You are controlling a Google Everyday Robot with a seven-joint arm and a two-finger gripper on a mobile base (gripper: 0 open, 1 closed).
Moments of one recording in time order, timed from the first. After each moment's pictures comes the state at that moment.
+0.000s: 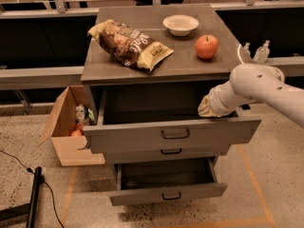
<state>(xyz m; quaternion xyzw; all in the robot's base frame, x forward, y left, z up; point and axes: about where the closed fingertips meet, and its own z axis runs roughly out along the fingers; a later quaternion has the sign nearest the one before) 0.656 -0.202 0.682 -0.75 0.61 -0.08 0.26</state>
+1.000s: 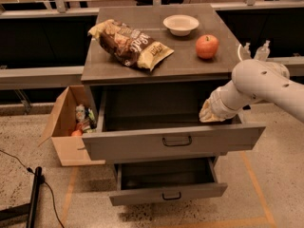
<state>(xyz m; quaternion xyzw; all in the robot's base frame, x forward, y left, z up) 0.616 -0.200 0.690 -0.75 0.62 -0.04 0.22</state>
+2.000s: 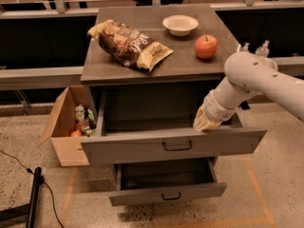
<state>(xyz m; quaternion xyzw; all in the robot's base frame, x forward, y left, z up) 0.578 -0.172 0.675 -0.78 0.60 0.08 0.15</state>
